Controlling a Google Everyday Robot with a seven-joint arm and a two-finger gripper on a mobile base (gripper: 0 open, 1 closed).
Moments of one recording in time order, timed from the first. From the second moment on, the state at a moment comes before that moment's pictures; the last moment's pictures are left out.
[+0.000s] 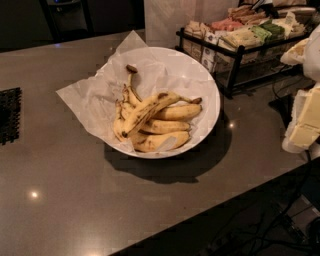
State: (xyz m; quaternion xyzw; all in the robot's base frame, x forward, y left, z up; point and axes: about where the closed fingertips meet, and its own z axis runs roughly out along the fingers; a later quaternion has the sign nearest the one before) arm 0.438 -0.217 0.976 -0.60 0.78 -0.03 0.16
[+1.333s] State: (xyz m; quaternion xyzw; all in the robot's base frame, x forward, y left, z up) arm 0.474 -0.150 0.943 -0.69 0.72 0.00 0.10
